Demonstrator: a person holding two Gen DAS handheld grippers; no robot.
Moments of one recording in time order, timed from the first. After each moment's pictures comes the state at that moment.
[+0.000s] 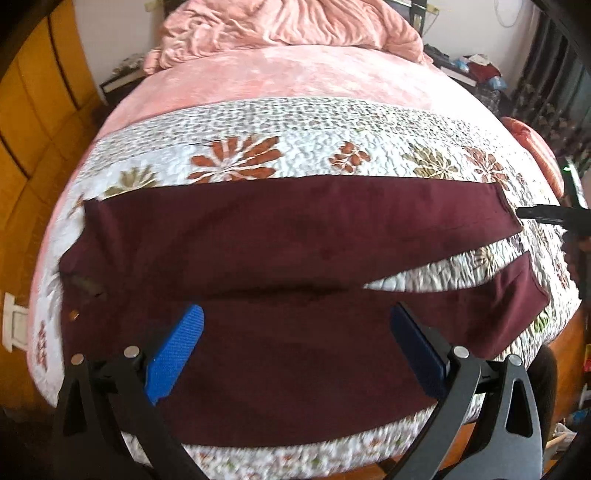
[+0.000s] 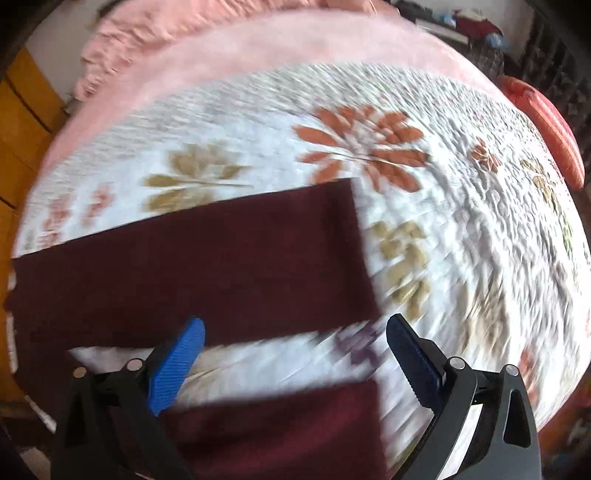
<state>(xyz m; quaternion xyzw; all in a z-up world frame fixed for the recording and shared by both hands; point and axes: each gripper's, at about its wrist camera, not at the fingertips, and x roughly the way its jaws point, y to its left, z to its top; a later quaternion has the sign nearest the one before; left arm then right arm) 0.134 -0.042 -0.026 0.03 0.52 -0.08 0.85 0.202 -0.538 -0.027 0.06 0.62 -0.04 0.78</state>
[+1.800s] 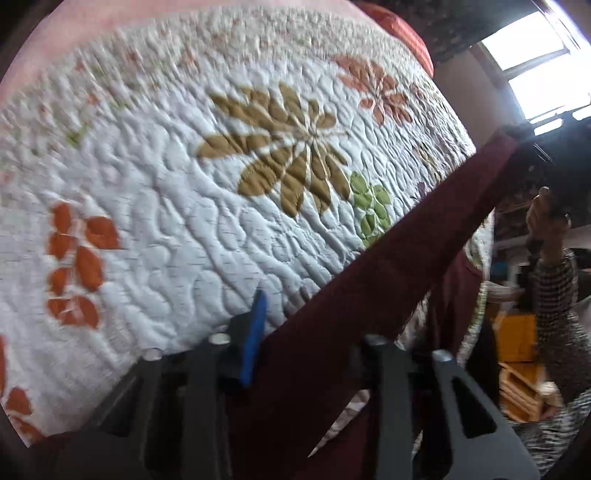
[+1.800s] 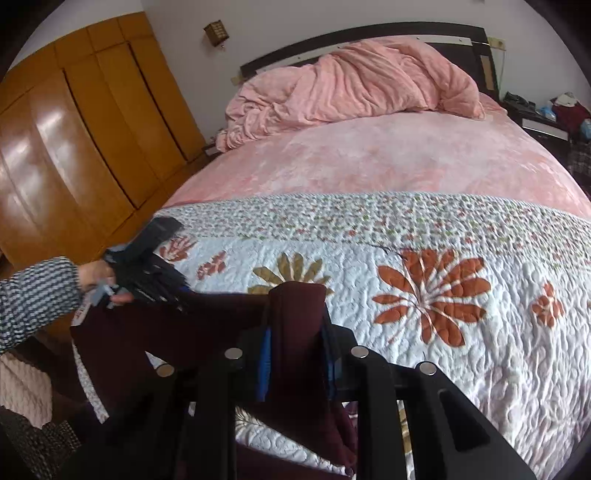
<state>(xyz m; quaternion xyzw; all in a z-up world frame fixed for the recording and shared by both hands) 0.338 -0.239 -0.132 0.08 0.62 -0.43 0.65 0.201 -0.573 0.051 0.08 0.43 0.23 0.87</state>
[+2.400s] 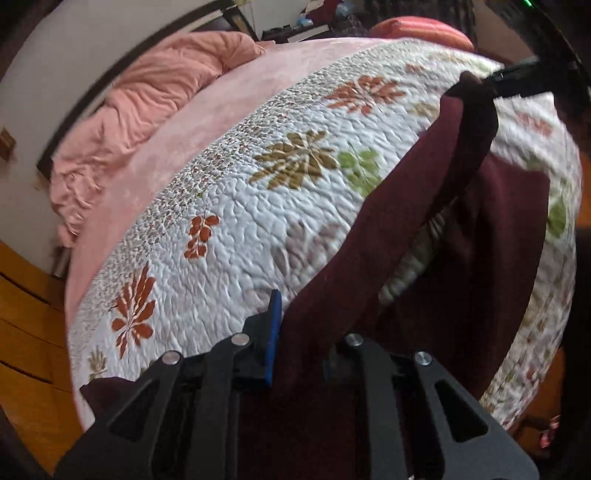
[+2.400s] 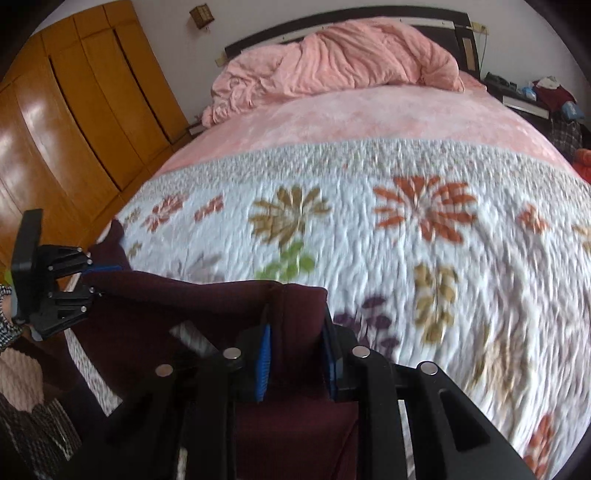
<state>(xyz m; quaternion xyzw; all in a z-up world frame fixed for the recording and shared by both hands) 0.113 -0.231 -0.064 0.34 0.40 -0.23 0.82 0.104 -0.559 0.012 0.07 0.46 0.19 0.86</state>
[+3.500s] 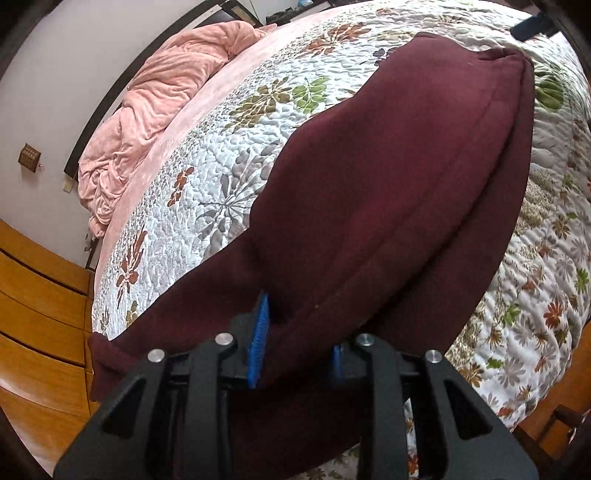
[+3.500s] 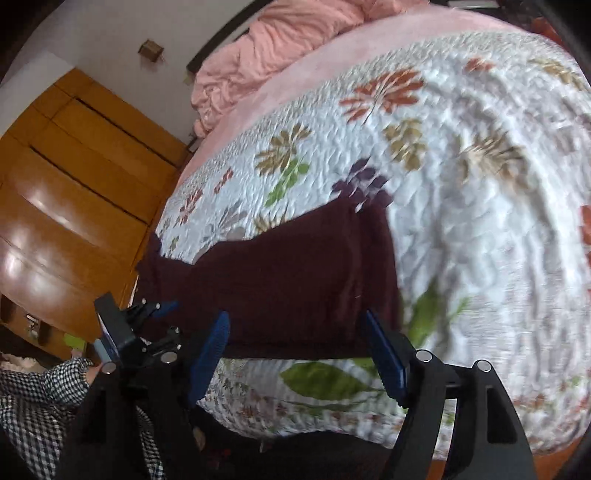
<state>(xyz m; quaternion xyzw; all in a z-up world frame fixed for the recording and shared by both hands) 0.020 -0.255 -0.152 0.40 0.40 -0.15 0.81 0.008 -0.606 -0.026 0.25 0.52 0.20 0.79</state>
